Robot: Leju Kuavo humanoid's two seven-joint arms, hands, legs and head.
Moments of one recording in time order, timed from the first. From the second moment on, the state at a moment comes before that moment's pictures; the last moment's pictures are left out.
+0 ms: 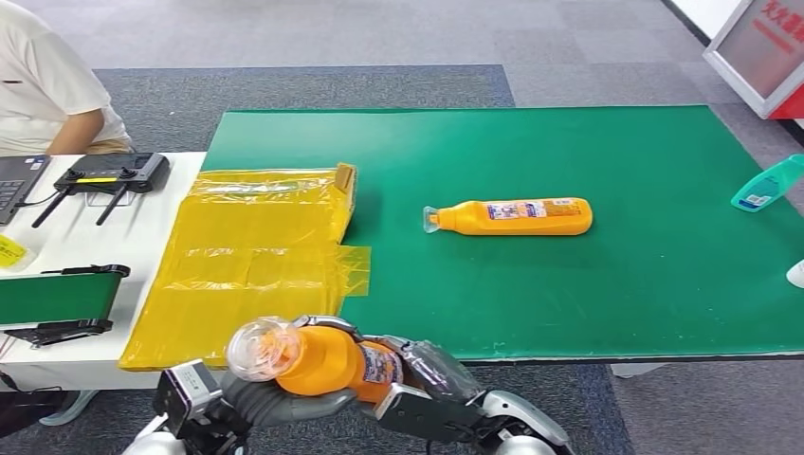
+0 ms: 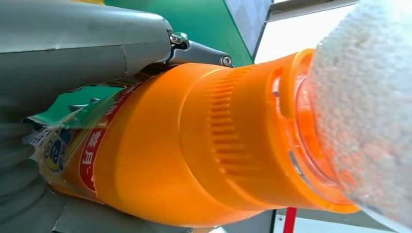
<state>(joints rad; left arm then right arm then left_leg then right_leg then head) 0.13 0.04 -0.44 -1.81 -0.10 -0.25 -0.29 0.05 -0.03 0.52 -1.58 0.62 0.08 -0.46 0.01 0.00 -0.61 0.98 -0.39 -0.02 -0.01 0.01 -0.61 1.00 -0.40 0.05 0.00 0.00</state>
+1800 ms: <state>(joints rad) -0.50 -0.09 -0.26 -1.12 -1.57 0.10 0.01 -0.09 -0.03 0.47 -1.68 0.41 0.21 -0.46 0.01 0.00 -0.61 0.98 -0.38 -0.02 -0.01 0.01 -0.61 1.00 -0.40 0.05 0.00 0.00</state>
